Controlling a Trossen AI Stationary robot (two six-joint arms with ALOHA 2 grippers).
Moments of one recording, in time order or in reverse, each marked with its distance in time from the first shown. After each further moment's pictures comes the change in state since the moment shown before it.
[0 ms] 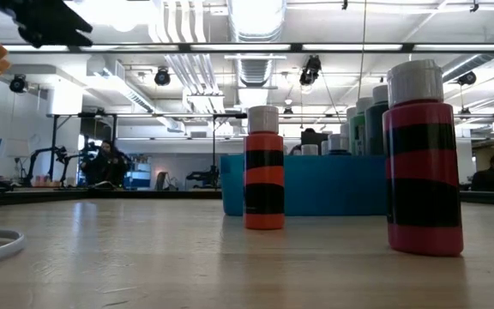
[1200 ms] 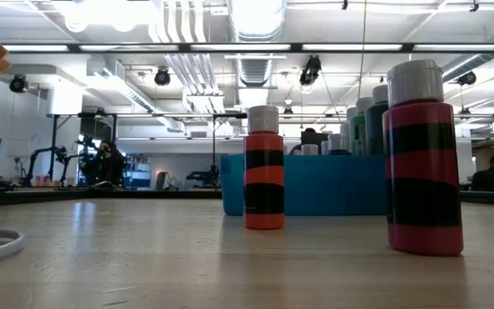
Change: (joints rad) left arm -0.002 0.841 0.843 -0.146 0.123 0.004; right arm -0.075 -0.060 0.062 -0.086 0.024 -0.190
